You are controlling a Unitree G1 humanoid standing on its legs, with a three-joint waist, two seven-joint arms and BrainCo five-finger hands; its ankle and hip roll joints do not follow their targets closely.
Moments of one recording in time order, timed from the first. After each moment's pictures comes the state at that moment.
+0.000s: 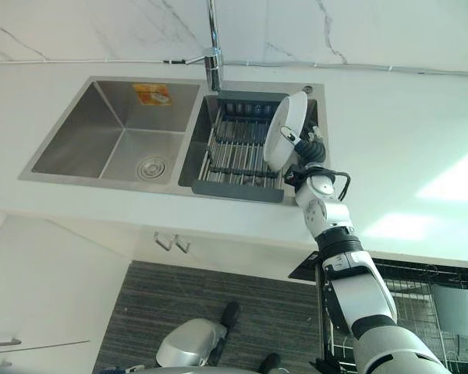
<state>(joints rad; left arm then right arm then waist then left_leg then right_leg) 0.14 0.29 -0.11 1.02 -0.06 0.23 0.04 -0.78 -0.36 0.14 0.62 0.71 0.03 -0.29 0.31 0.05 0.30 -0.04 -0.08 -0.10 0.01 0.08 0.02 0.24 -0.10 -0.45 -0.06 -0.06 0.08</state>
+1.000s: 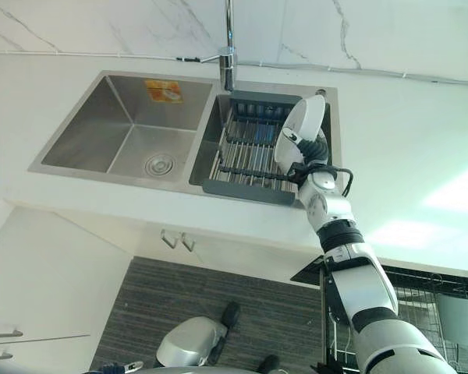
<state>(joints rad) 0.11 0.29 -0.11 1.05 -0.06 0.23 0.06 -0.86 -0.39 0.14 0.77 0.67 0.06 -0.29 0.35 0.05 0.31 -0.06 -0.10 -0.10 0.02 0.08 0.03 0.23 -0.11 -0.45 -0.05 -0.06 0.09</state>
